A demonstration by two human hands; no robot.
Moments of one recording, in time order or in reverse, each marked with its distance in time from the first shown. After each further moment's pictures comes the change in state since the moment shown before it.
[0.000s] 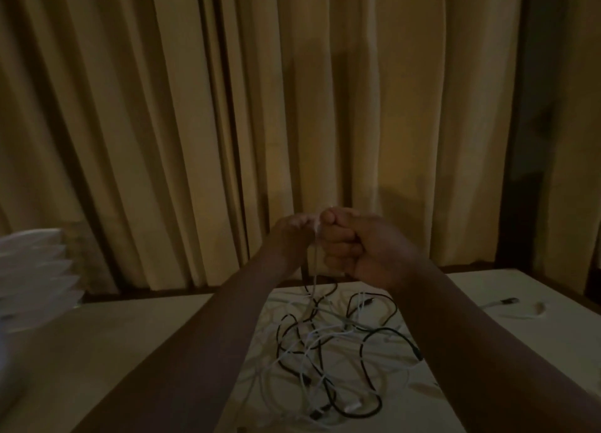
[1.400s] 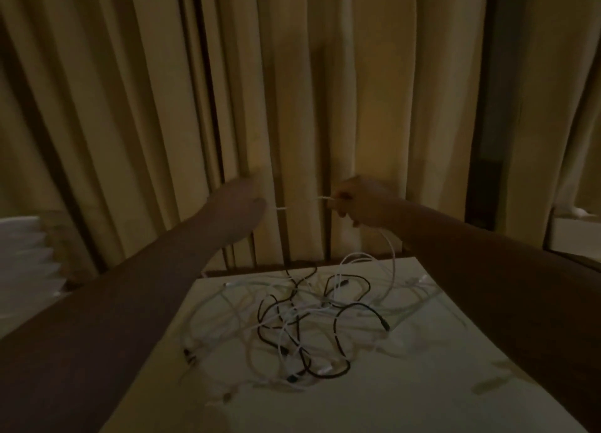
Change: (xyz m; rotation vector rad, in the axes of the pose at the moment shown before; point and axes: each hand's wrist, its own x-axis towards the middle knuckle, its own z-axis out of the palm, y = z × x) left_hand -0.022 0.050 -0.040 1.252 0.169 0.205; right_hand -0.005 -0.055 -0.043 -1.506 0.526 0.082
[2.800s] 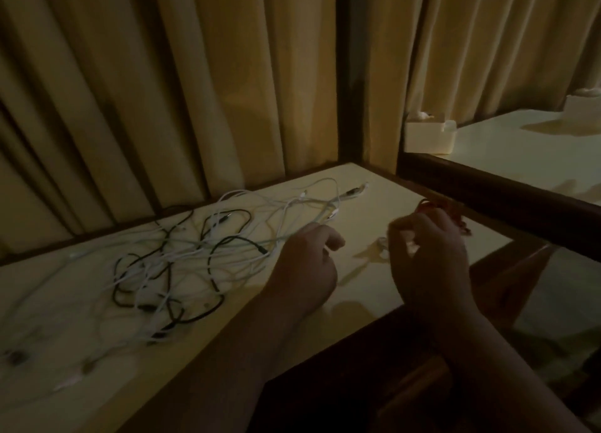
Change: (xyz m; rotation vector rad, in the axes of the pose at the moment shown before) left_hand -0.135 0.185 0.234 -0.525 -0.213 0.448; right_hand -0.301 0.118 0.013 -0.244 0.672 0.417
